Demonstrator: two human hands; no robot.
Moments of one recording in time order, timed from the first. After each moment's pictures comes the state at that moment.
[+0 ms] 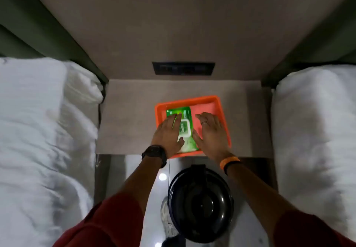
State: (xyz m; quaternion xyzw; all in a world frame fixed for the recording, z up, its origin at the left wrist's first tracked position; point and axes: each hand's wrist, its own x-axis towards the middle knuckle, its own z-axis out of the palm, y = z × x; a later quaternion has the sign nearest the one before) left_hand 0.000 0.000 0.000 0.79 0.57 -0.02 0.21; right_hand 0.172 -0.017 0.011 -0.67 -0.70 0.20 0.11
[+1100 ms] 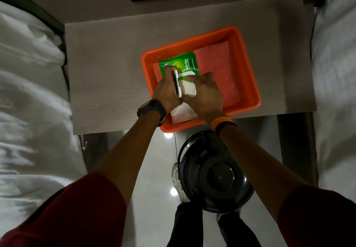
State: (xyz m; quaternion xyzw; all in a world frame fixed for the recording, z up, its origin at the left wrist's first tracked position) left_hand -0.008 0.053 -0.127 0.68 0.60 0.10 0.40; right_hand 0.121 0.016 -0.126 -0.77 -0.55 0.33 0.08
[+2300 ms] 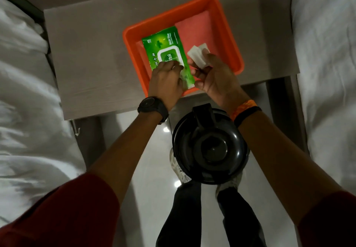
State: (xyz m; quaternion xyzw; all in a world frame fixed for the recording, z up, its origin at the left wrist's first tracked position) left_hand 0.016 -0.014 -0.095 0.83 0.52 0.03 0.22; right_hand 0.163 -0.044 -0.068 -0.54 -0.06 0.69 0.48
